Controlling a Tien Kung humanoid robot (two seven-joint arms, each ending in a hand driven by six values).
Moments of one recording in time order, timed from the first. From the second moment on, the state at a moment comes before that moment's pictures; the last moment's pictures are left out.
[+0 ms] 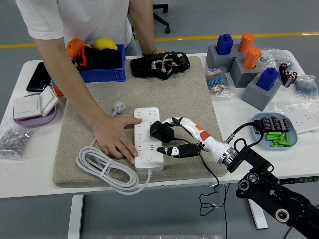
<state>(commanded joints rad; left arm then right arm) -0.10 0.02 -1.62 -0.18 1.59 0.01 0.26 0.38 -0.13 0.73 1.19 -1.50 -0.12 0.29</state>
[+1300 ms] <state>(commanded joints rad) -0.10 0.02 -1.62 -0.18 1.59 0.01 0.26 0.38 -0.10 0.70 1.17 -1.51 -0.13 0.30</state>
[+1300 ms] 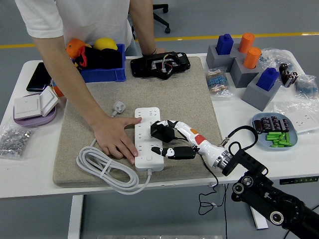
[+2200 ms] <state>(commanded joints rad) -0.10 0.02 -1.62 -0.18 1.59 0.01 0.26 0.43 -0.08 0.62 1.15 -1.49 -0.12 0.30</state>
